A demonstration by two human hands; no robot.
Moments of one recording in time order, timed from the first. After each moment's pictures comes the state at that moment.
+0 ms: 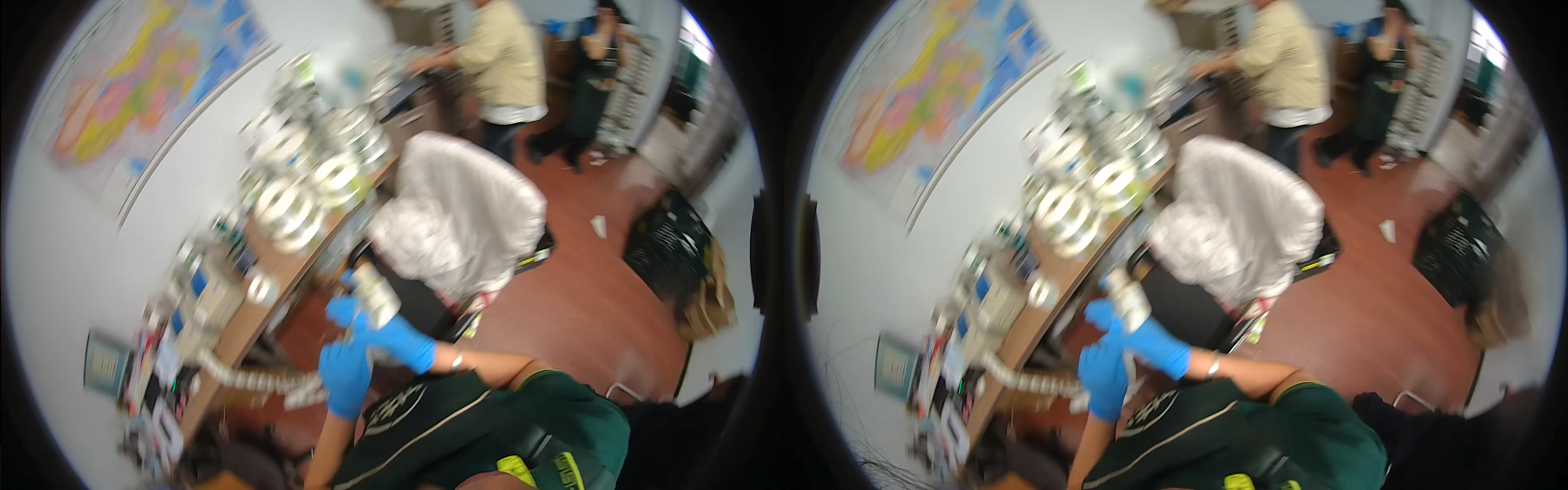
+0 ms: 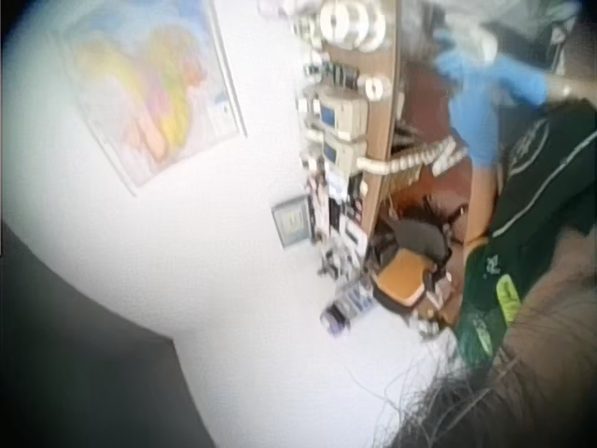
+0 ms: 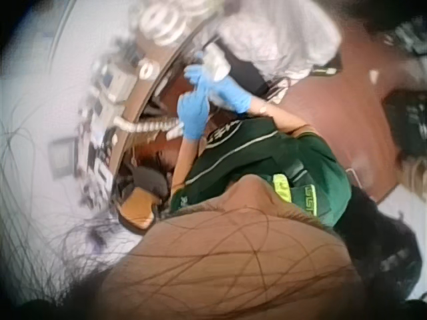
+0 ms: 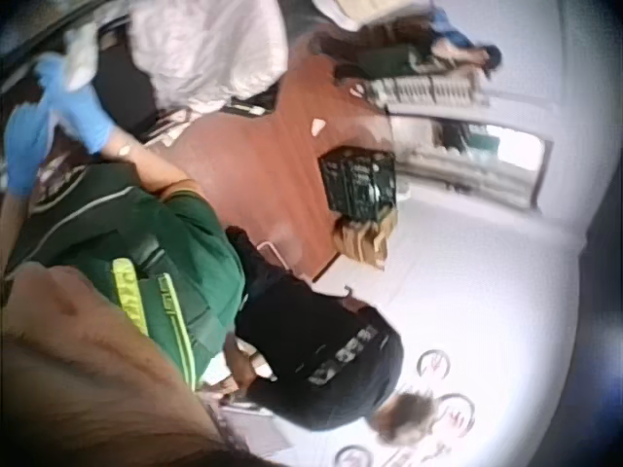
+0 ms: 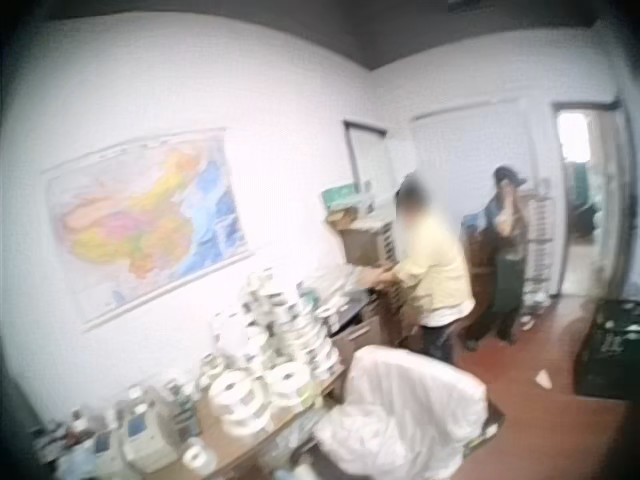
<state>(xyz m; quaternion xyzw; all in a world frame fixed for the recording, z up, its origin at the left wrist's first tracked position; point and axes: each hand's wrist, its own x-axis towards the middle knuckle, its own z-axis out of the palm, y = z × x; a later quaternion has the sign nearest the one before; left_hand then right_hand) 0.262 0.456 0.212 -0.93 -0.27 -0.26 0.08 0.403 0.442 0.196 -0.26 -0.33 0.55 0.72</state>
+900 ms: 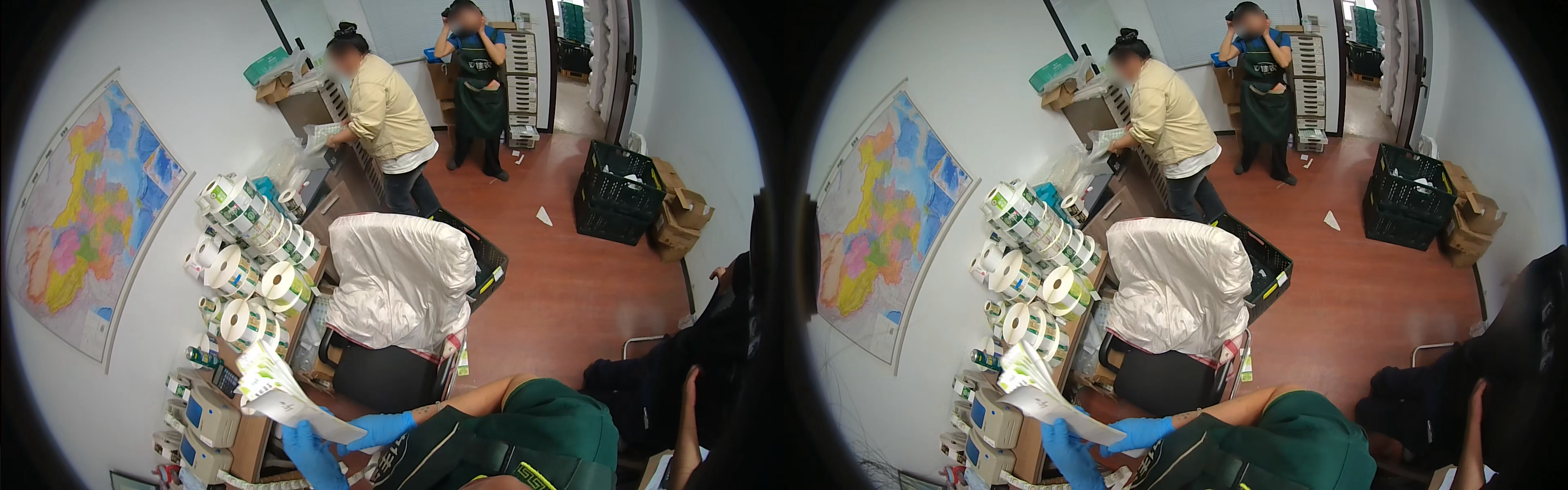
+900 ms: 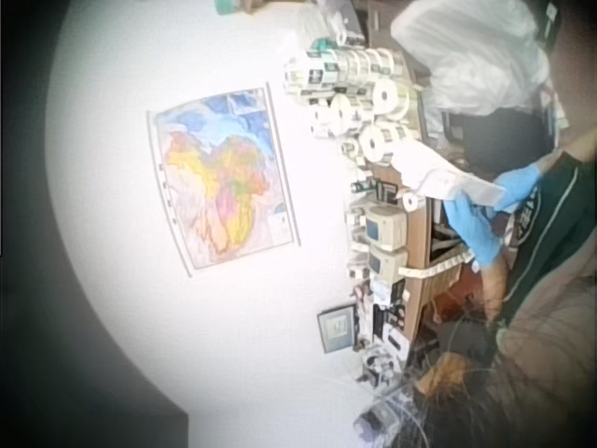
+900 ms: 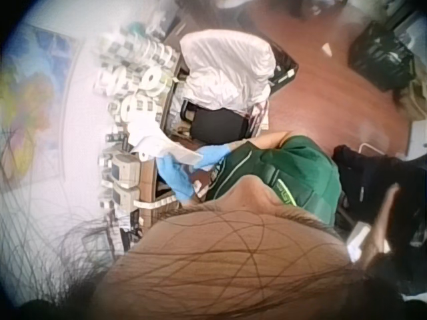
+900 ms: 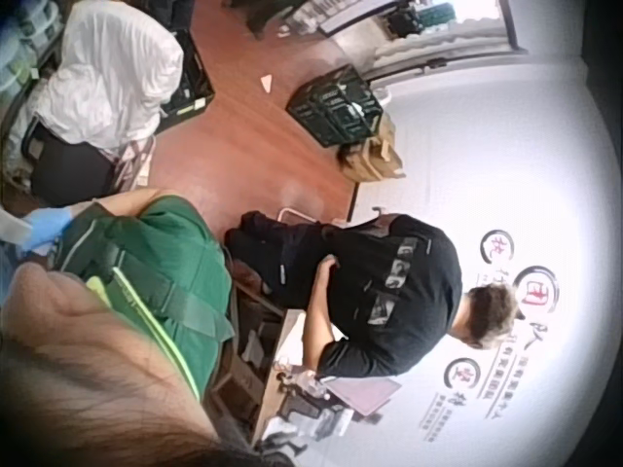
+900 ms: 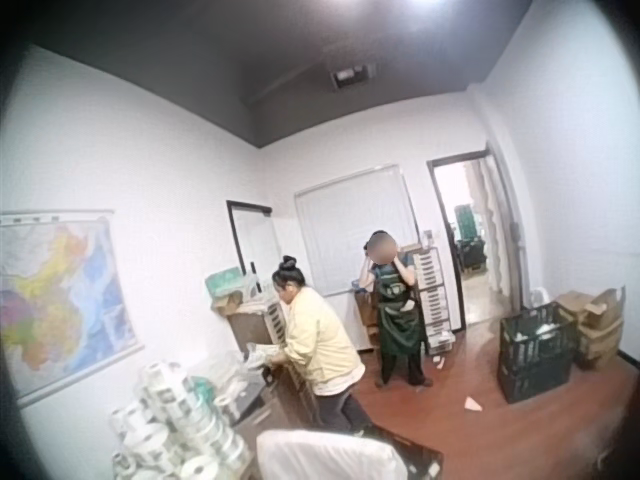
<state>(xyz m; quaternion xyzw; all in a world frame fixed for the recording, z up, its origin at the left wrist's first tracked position) 0.292 0.440 0.299 -0.57 -0.38 -0.40 -0.60 0.407 0.403 0.162 -0.30 -0.55 0.63 0.46</state>
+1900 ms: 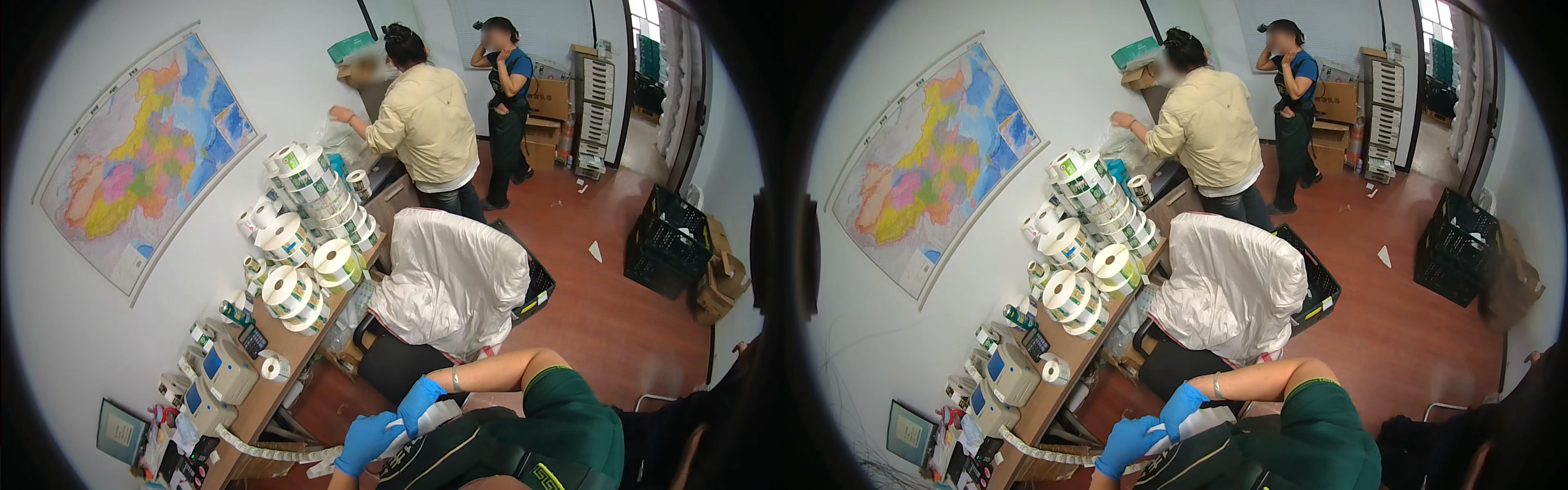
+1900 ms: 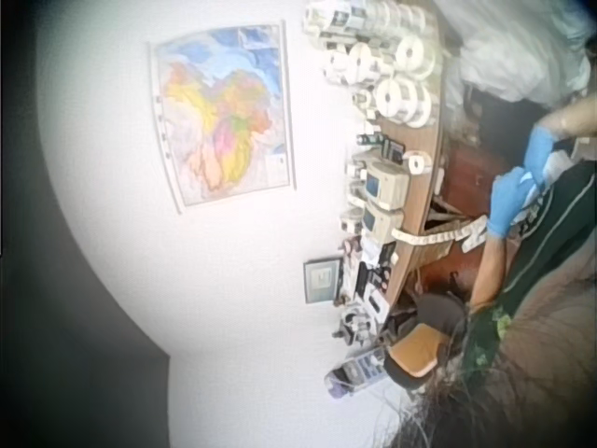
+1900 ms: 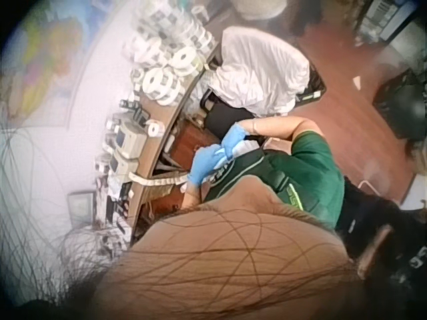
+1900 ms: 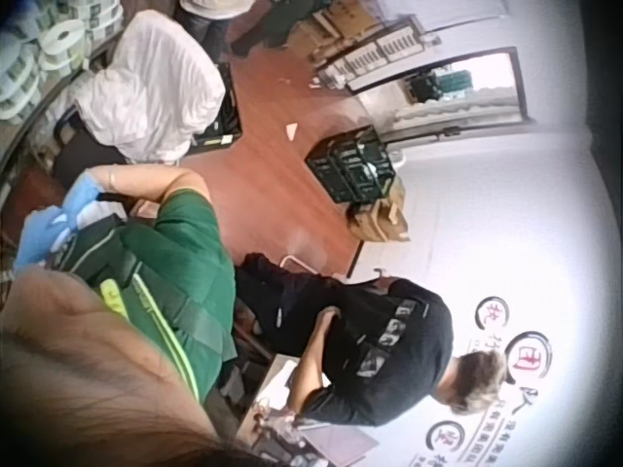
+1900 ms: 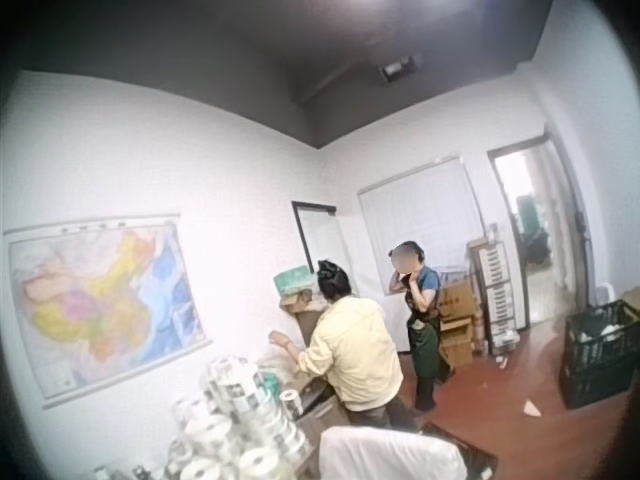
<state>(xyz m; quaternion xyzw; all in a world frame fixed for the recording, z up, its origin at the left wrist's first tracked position) 0.267 0.461 0.221 -0.95 -0.21 0.03 -0.21 0.462 0.436 0.163 -0.26 -0.64 0.73 0.02</state>
